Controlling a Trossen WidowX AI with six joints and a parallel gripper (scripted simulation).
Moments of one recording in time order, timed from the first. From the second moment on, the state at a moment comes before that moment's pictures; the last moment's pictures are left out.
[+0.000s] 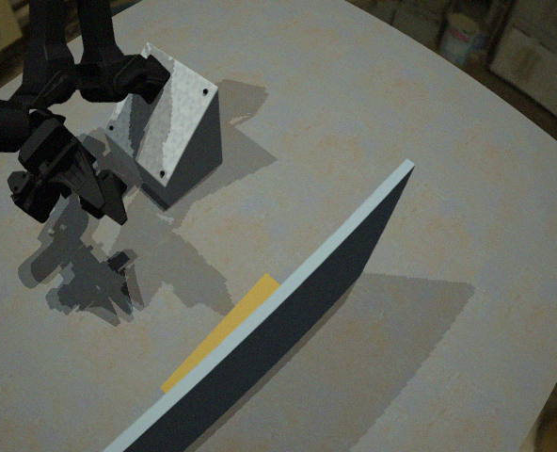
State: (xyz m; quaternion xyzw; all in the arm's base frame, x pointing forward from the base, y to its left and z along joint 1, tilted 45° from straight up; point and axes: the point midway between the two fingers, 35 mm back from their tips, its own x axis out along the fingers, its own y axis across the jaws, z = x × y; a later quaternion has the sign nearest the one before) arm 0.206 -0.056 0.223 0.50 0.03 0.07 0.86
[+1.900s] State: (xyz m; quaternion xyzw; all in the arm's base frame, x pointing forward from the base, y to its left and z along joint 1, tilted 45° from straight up) arm 0.268 -0.080 0.200 0.50 0.03 0.07 0.86
